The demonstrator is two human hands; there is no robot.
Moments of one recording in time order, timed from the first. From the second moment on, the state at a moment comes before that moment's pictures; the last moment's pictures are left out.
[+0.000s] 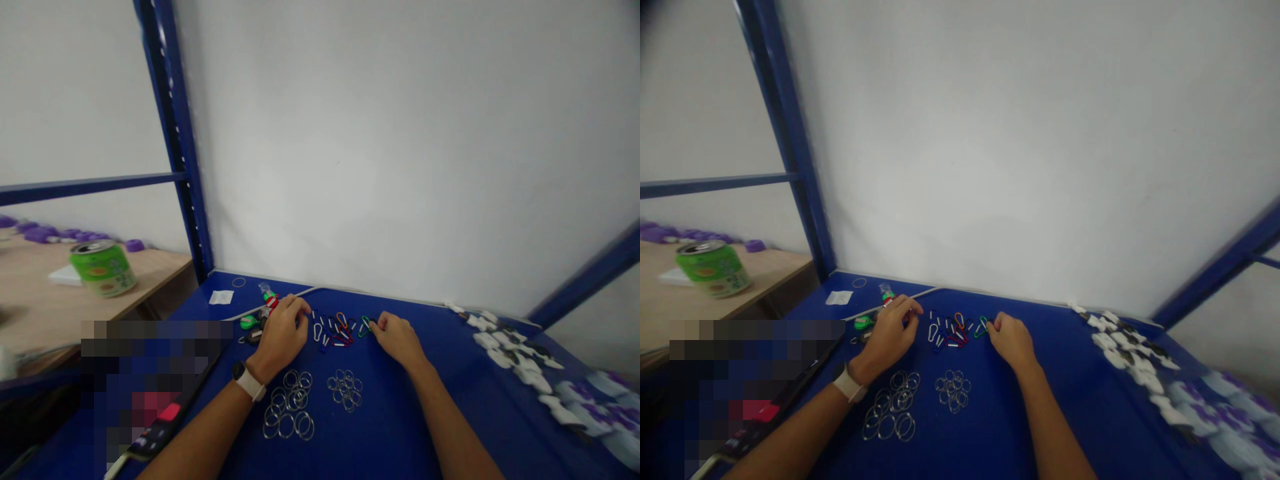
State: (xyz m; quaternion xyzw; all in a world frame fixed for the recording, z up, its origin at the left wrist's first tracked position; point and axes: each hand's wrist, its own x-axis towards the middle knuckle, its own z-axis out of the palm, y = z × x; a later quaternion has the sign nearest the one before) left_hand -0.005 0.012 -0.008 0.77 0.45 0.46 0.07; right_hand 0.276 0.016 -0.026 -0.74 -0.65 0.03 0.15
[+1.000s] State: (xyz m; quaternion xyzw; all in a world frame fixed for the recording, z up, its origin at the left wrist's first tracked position) left_hand -0.006 0.012 -0.009 0.77 0.44 0.46 0.07; right_hand 0.257 0.014 -0.026 -0.71 -0.67 0.01 0.22
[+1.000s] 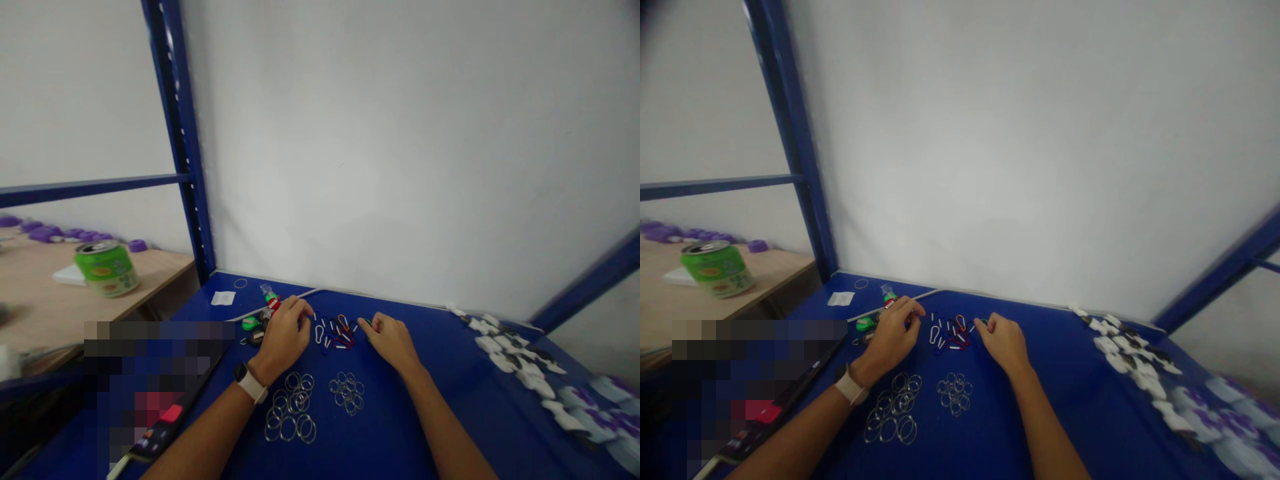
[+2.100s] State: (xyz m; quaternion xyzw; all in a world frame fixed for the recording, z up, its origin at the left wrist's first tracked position) left_hand -0.005 0.010 -0.007 0.76 0.44 0.46 0.08; right_hand 0.248 0.003 -0.014 -0.60 -0.78 0.04 0.18
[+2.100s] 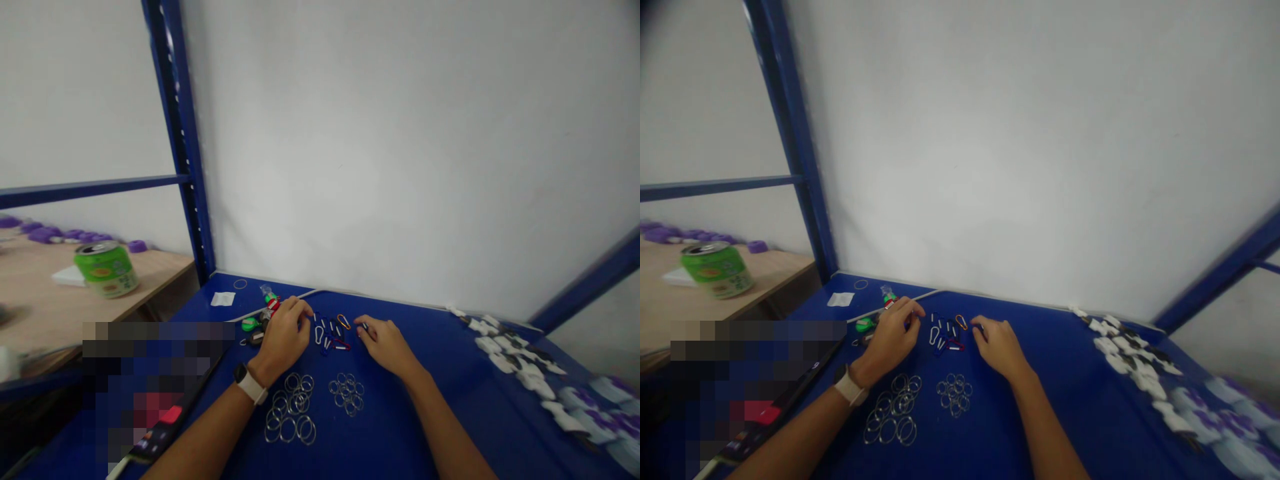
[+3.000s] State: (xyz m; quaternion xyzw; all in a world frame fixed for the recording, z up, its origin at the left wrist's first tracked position) left_hand -0.005 0.010 -0.006 0.77 0.44 0.46 0.07; right_hand 0.233 -0.005 -0.008 -0.59 -0.80 0.04 0.13
